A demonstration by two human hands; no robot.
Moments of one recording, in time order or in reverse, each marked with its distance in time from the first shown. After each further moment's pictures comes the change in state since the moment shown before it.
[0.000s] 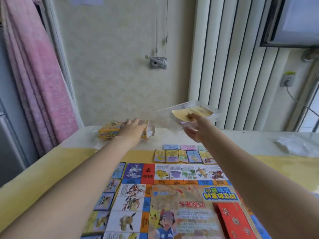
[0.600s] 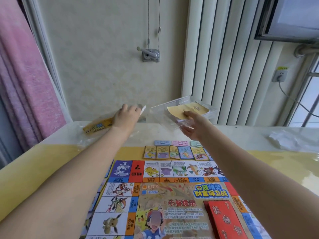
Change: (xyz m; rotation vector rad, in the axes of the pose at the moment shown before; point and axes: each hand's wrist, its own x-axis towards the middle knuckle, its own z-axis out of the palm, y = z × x) left_hand 0.028 0.017 0.006 0.202 0.268 0.019; right_hand 0.019 0.000 -0.025 -0.053 -0.039 -0.001
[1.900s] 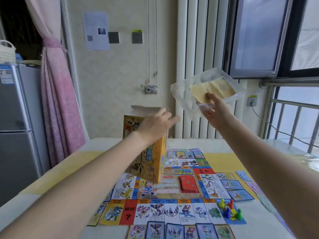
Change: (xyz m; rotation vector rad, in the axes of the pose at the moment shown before) left_hand -0.139 0.063 -0.219 -0.053 0.865 0.573; right_hand -0.236 -0.099 -0.047 0.187 -0.144 -0.474
